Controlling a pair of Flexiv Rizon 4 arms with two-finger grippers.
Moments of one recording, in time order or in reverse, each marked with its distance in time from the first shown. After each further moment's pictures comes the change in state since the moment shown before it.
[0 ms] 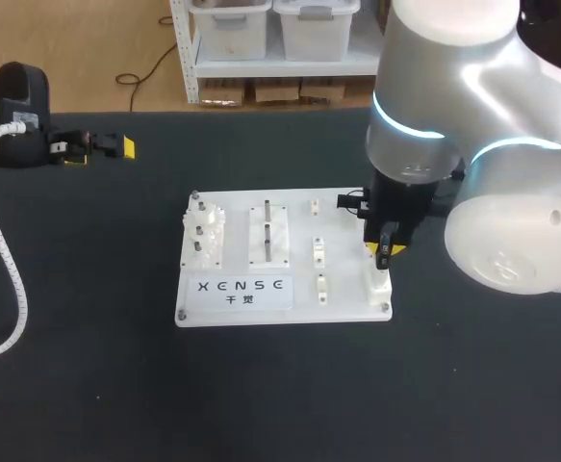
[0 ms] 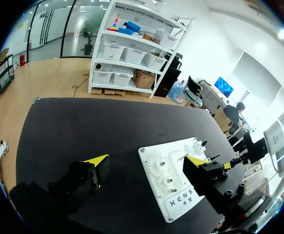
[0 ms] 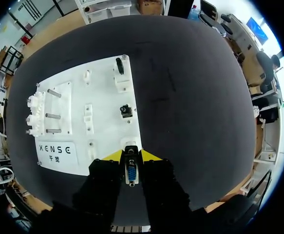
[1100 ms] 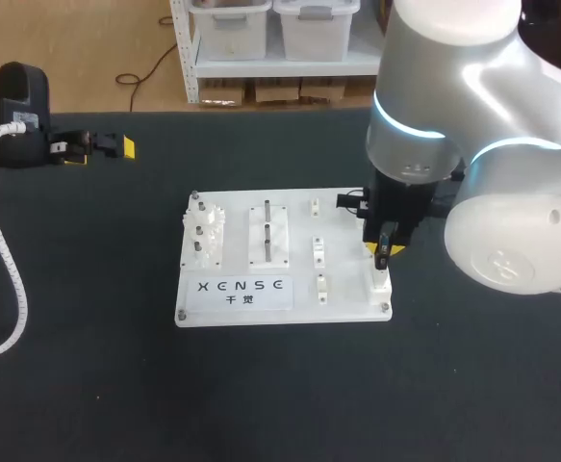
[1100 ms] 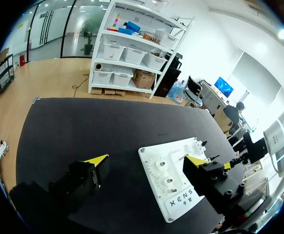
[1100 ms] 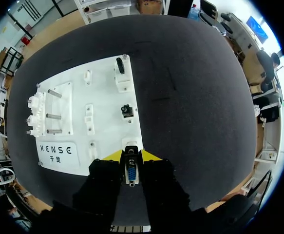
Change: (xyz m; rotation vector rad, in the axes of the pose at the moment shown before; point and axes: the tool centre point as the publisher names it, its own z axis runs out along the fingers) left arm 0.000 0.000 0.000 0.000 0.000 0.000; right arm 0.000 0.002 0.001 -0.007 0.003 0.005
